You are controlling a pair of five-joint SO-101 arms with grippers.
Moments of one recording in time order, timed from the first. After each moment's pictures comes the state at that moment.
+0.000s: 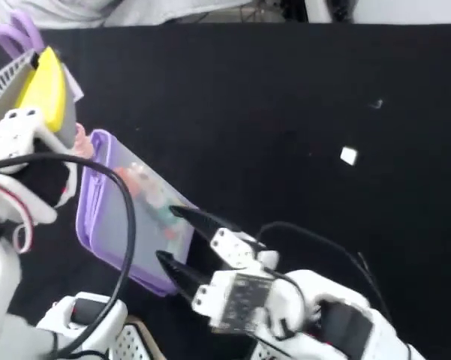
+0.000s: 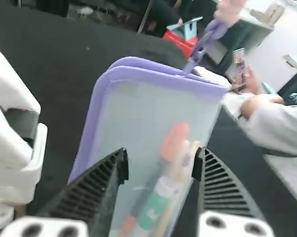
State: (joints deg) left arm 3.8 -32.8 -51.4 89.9 10.7; right arm -59.4 -92.9 57.3 59.1 21.5
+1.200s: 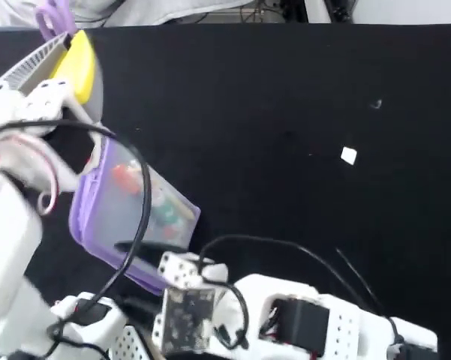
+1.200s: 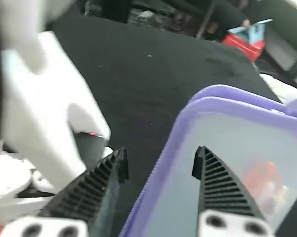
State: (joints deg) left arm 7.8 -29.1 -46.5 84.6 13.0; right arm -76.1 -74.8 58.0 46.9 16.7
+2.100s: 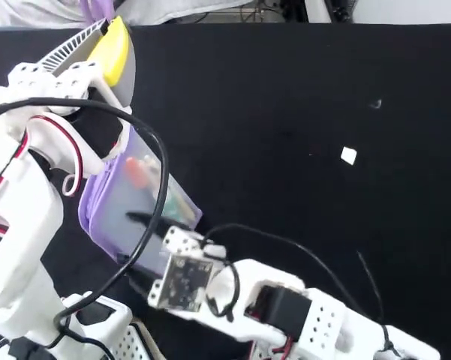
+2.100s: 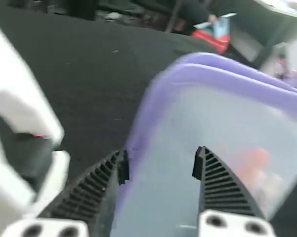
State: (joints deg) left arm 13.7 -27.1 -46.5 80.1 19.0; right arm -64.3 -74.8 69.6 32.1 16.7
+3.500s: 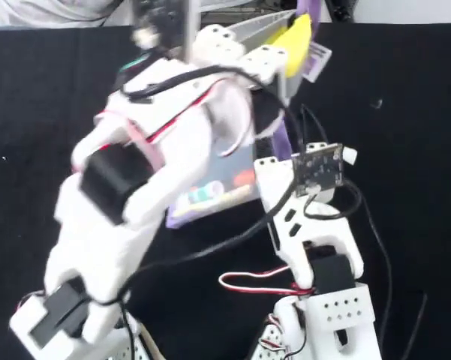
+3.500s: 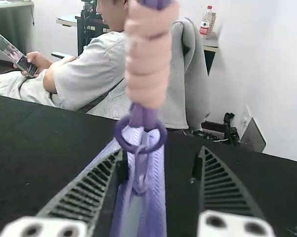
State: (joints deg) left arm 36.9 -13.6 -42.7 59.7 14.2; right arm -10.8 -74.8 69.4 21.4 6.1
